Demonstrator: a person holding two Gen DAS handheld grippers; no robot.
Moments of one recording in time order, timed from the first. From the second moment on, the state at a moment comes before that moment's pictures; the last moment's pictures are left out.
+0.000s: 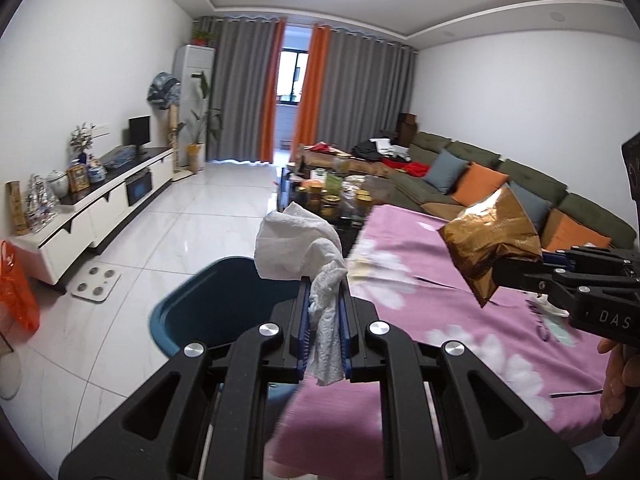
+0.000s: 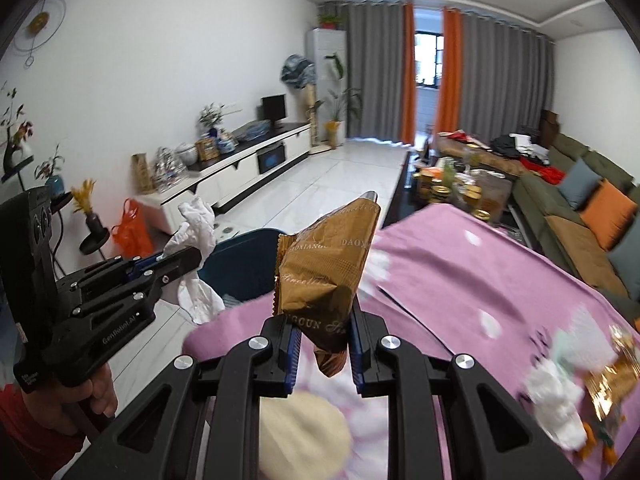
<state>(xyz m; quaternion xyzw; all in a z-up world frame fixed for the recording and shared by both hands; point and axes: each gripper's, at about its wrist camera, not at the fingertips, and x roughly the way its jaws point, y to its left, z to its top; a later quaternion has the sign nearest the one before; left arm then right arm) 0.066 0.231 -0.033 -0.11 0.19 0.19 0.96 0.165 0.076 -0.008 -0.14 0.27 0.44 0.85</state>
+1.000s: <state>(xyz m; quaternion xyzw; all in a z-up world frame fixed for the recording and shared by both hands) 0.180 0.374 -0.129 -0.13 0.30 0.26 0.91 0.217 0.262 -0.070 -0.29 0.36 0.48 0.75</state>
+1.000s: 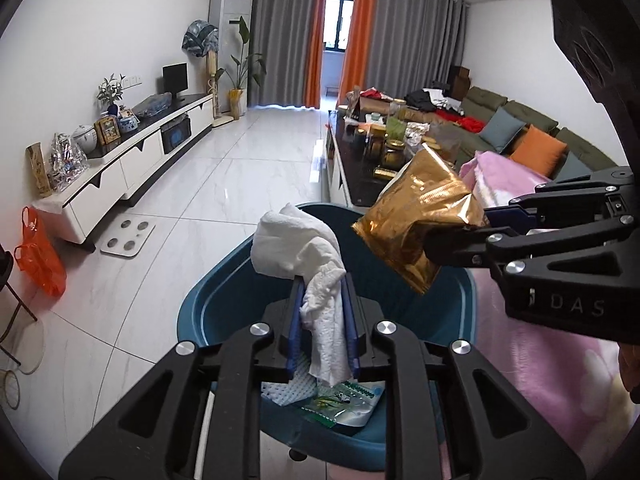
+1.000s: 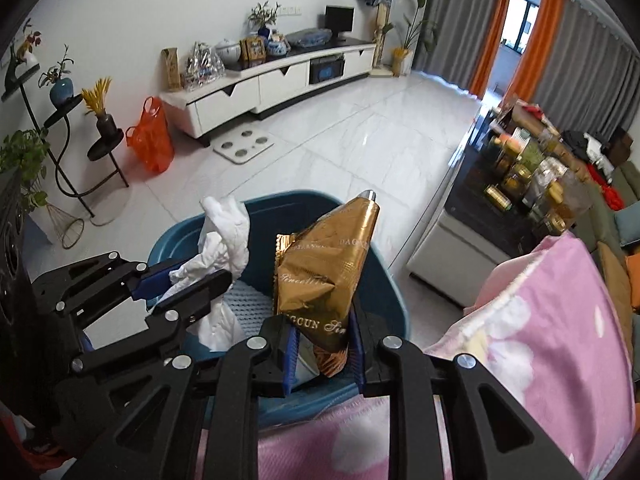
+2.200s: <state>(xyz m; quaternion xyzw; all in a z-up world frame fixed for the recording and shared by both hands) 0.104 0.270 -0.032 -0.09 0.18 0.28 0.94 0.205 0.142 0.003 -0.14 0.25 0.48 0.83</state>
